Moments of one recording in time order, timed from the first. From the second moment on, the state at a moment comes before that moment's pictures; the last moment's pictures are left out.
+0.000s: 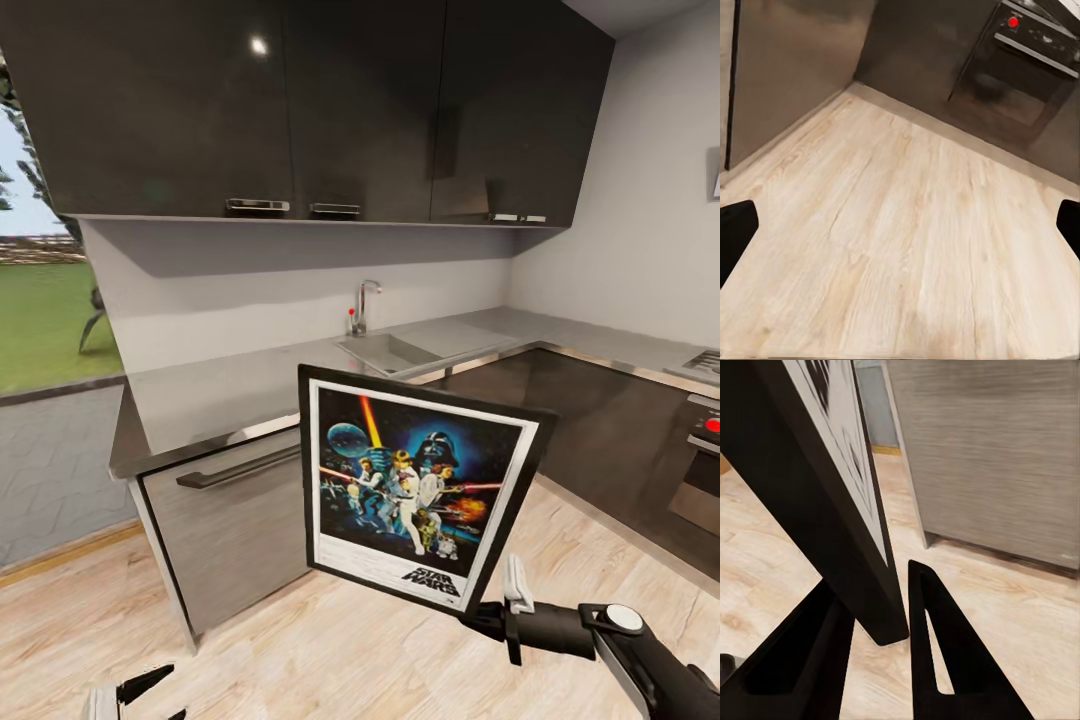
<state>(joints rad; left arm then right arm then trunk) -0.42 0.41 -0.20 -0.02 0.68 -0.62 -1.48 -0.42 -0.32 0.11 -0.73 -0.13 -0.15 1.29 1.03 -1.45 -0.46</state>
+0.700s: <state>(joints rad) -0.40 0.41 -0.20 -0.02 0.72 -0.62 -1.38 -0.42 -0.31 0.11 -0.74 -0.14 -0.15 1.24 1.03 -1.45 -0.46</state>
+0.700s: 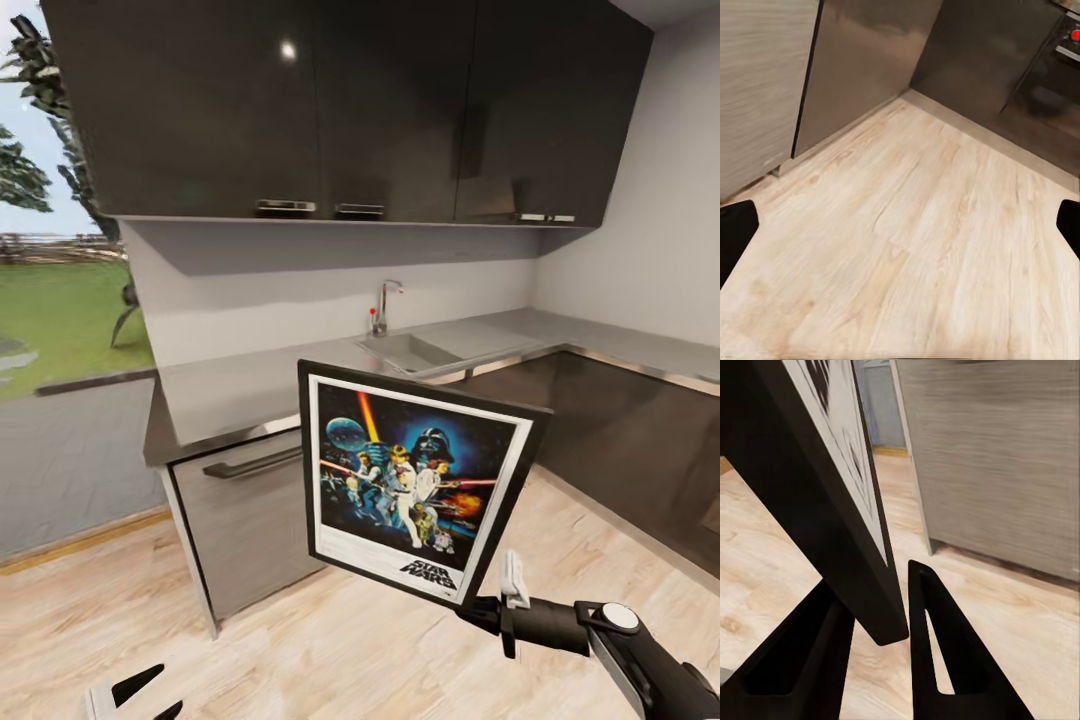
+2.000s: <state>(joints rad) -0.40 0.44 -0.20 -0.02 0.72 -0.62 -1.38 -0.42 -0.30 0.12 -1.11 -0.04 0.27 1.24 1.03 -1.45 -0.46</state>
